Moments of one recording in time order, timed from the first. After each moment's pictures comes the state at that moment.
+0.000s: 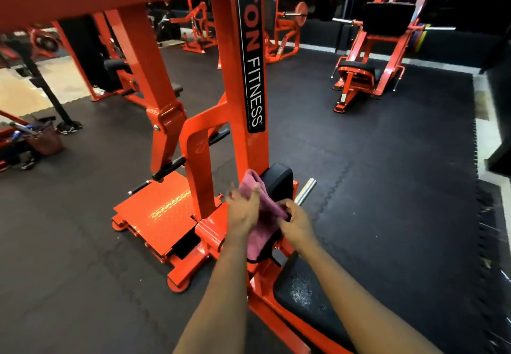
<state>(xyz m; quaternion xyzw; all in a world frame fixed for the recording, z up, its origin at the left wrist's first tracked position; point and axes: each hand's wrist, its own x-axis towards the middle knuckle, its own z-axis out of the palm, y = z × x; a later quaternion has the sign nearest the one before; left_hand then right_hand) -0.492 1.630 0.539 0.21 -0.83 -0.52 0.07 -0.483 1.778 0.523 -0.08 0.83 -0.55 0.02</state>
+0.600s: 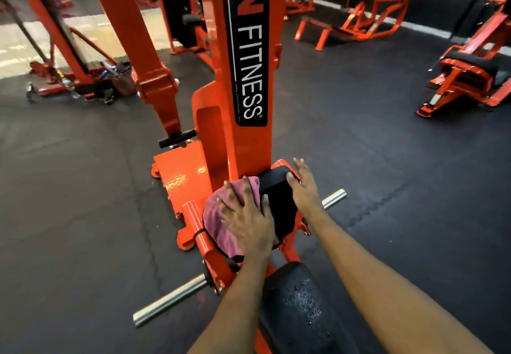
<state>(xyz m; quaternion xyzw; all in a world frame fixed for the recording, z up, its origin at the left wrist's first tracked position) -0.561 1.737 0.480 0.42 -0.84 -0.24 0.24 -0.683 1.810 0.494 -0.17 0.79 -0.58 0.11</state>
